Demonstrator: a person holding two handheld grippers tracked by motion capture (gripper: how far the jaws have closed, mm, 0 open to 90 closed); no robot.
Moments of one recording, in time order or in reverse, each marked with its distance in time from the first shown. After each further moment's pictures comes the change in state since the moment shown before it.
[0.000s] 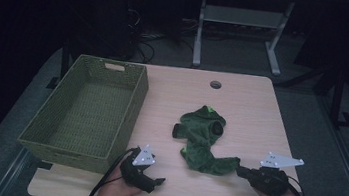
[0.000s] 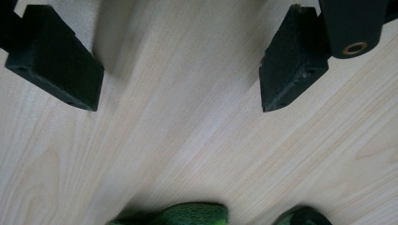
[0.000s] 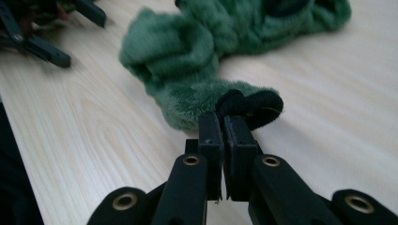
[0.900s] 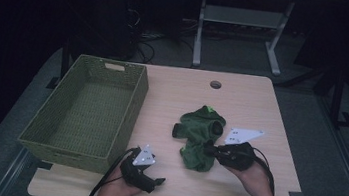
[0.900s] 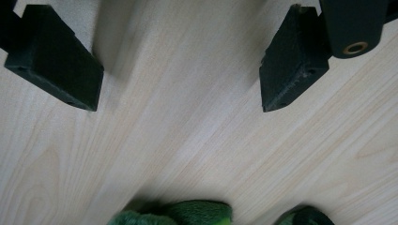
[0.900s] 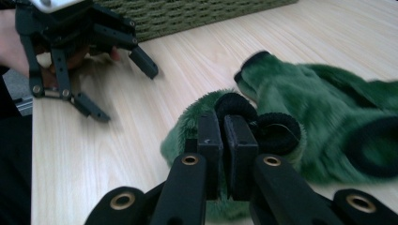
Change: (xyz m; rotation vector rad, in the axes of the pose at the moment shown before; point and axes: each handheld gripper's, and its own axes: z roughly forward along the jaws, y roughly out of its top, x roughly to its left) left arm 0.000 0.000 0.001 -0.002 -0.001 -0.005; right arm 0.031 0.086 0.059 -0.015 0.160 -0.233
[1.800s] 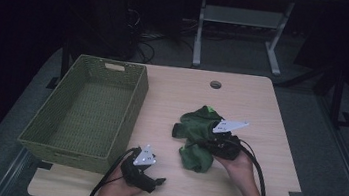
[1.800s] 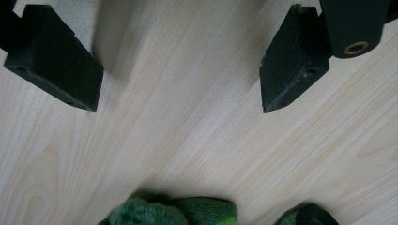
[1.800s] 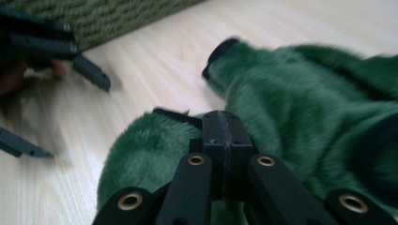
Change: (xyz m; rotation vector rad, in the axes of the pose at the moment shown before) left arm 0.000 0.001 0.001 0.002 -0.001 0.002; right arm -0.023 -0.003 0.046 0.050 -0.044 0.138
